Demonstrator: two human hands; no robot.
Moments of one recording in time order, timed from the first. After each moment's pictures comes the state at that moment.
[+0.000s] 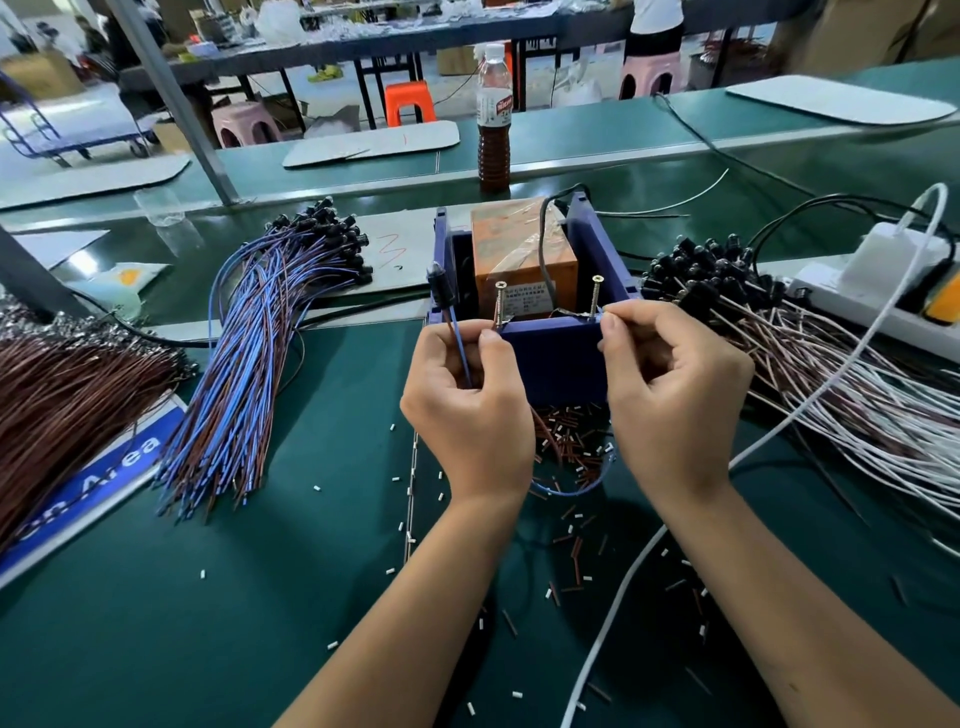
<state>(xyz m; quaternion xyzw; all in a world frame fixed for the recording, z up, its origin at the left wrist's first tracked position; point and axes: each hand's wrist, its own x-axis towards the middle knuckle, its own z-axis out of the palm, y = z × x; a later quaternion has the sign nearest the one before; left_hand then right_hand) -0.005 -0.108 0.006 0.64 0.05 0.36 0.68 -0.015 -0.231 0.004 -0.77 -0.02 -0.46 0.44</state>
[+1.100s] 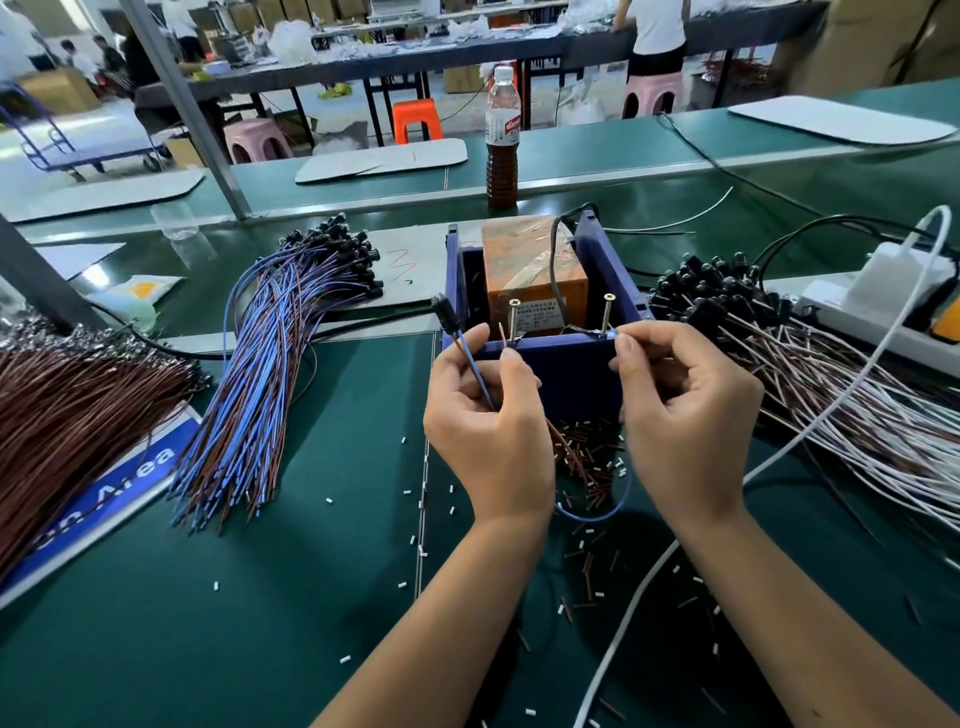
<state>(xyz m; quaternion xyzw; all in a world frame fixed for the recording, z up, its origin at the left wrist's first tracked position) -0.010 -0.120 0.002 0.54 0.08 0.30 0.78 -0.019 -0.232 0.001 -0.77 -0.03 -0.43 0.48</state>
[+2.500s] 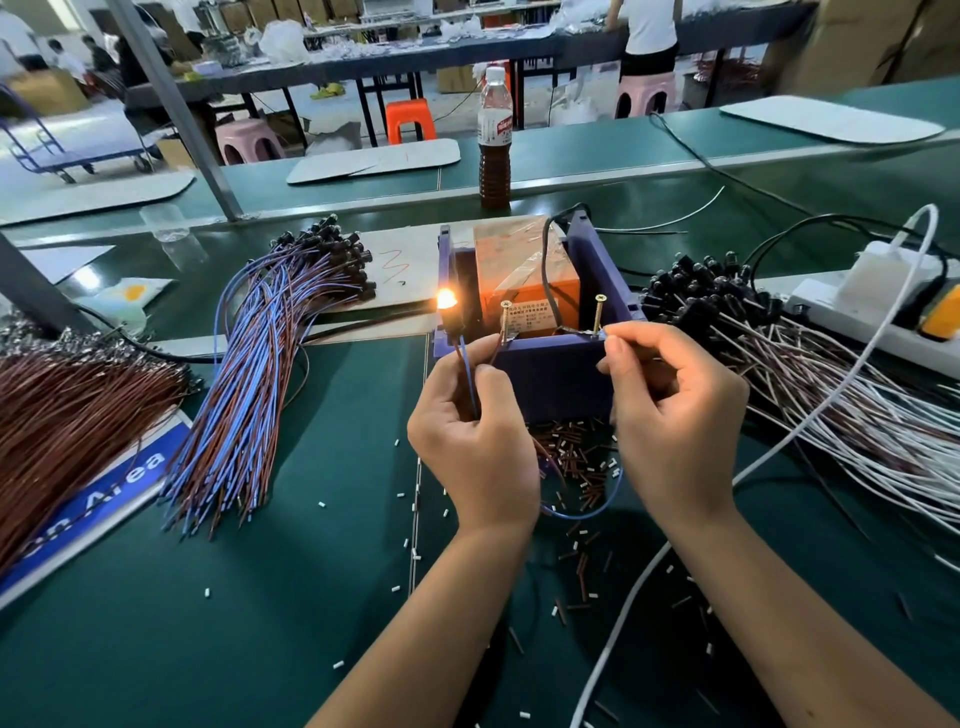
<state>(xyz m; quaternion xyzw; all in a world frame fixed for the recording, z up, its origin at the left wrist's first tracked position) -0.013 -0.112 0.002 0.58 0.05 0.33 0.74 -0.018 -0.231 0.000 -0.76 -0.03 -0.42 0.49</state>
